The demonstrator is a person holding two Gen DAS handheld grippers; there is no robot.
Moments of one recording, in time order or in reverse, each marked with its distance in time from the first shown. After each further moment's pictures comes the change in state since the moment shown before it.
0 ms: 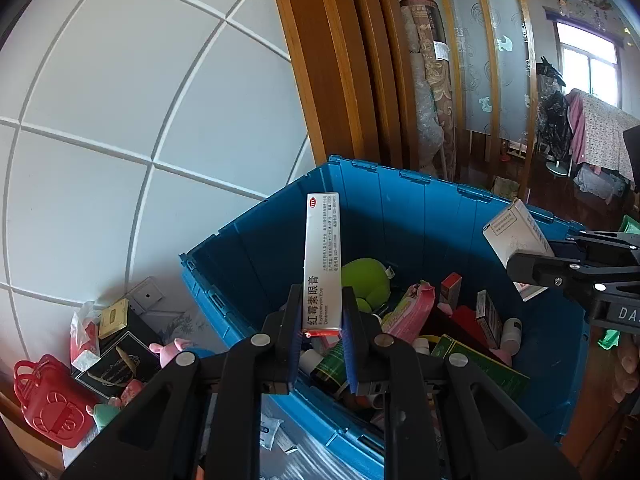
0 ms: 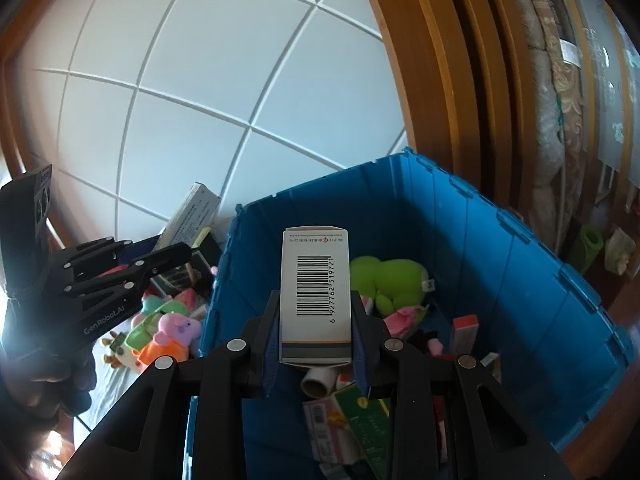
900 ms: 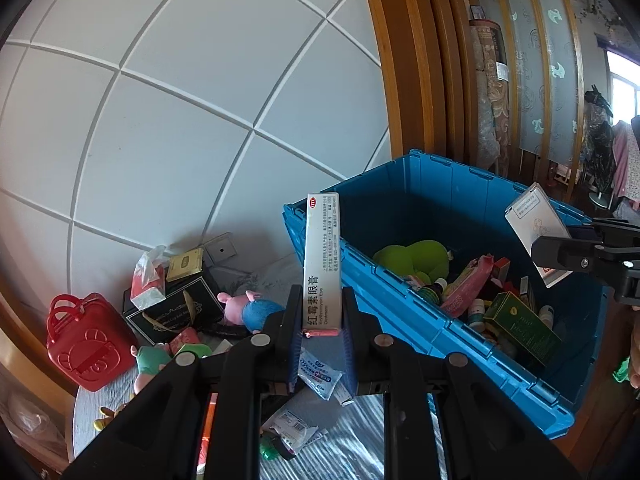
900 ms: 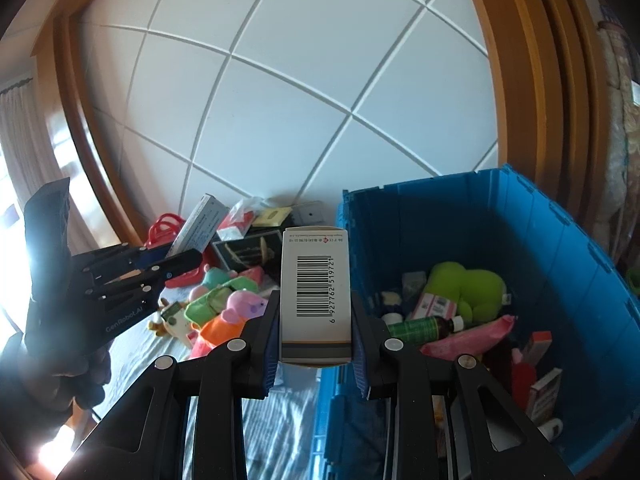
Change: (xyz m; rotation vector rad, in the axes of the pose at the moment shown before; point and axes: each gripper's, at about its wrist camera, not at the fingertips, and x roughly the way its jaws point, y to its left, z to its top) left arm -0.090 0.088 -0.079 -0.134 -0.015 0.158; right arm 0.000 0.115 -0.015 -0.167 0.011 0.201
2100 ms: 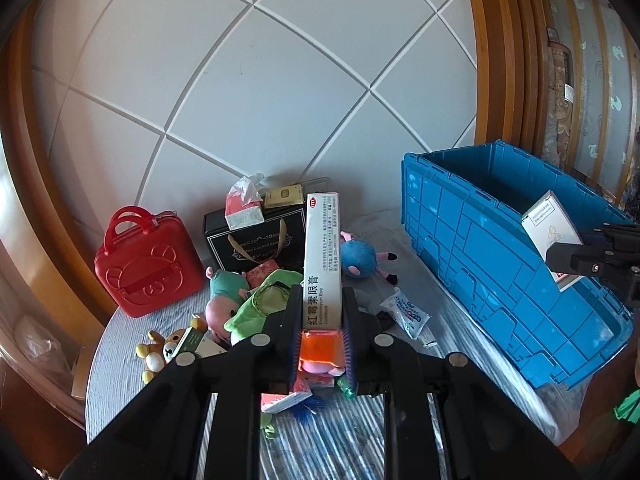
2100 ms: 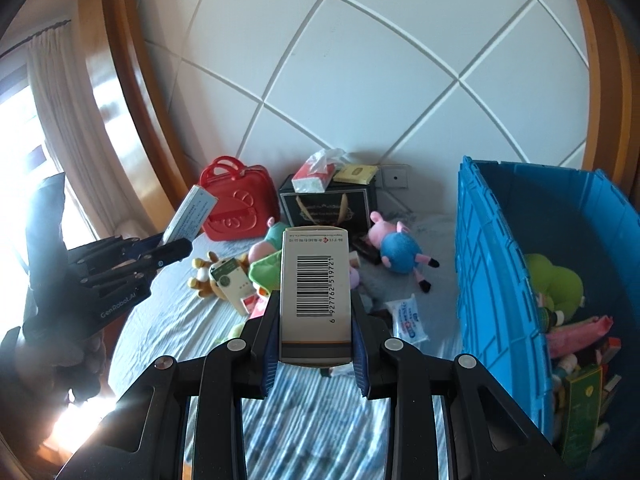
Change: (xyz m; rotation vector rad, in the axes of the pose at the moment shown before) left arm -0.063 0.150 -0.121 -0.193 0.048 0.160; right arm 0.073 0.158 -0.033 -0.157 0.111 0.143
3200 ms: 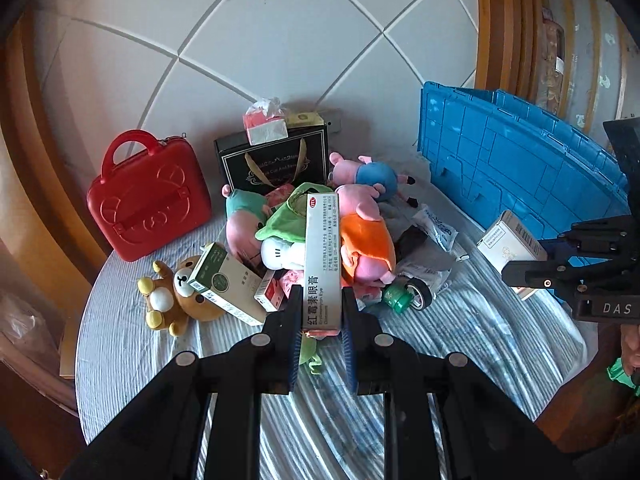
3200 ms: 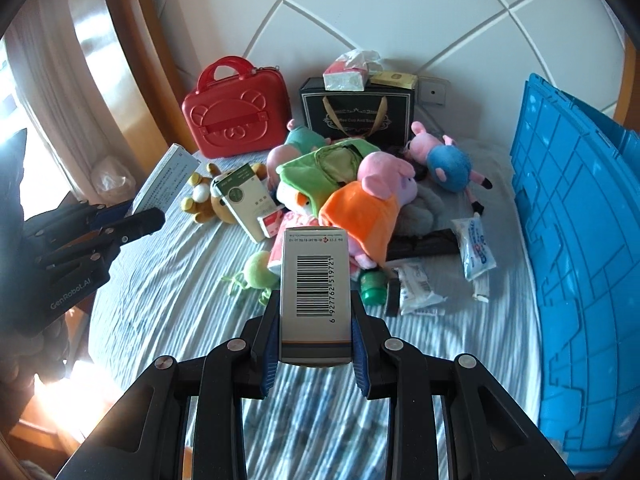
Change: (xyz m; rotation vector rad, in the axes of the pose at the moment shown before) left arm 0.024 0.121 -0.115 0.000 0.121 -0.090; right arm 0.137 0.119 -0.077 -0.022 0.231 -0.072
